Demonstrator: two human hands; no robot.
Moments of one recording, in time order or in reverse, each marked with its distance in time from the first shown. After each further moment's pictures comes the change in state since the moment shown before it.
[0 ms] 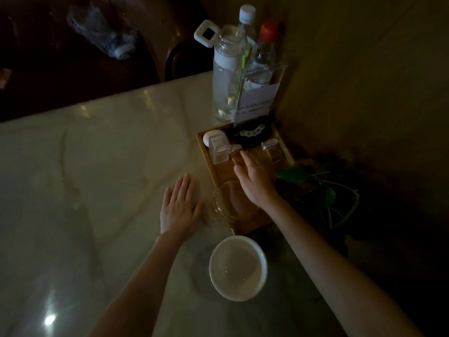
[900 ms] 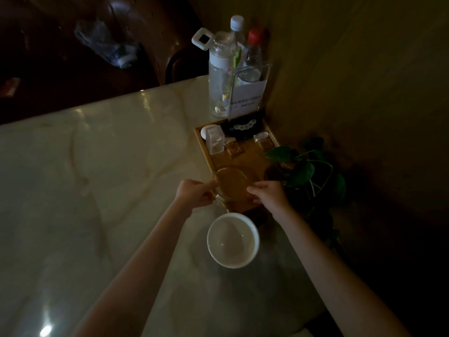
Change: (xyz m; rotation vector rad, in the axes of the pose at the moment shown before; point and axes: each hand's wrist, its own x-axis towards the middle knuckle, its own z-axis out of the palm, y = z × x) left_hand -0.002 0.050 -0.053 -1.102 -0.266 -0.594; right_hand -0.074 0.021 -0.011 0.470 0.042 0.484
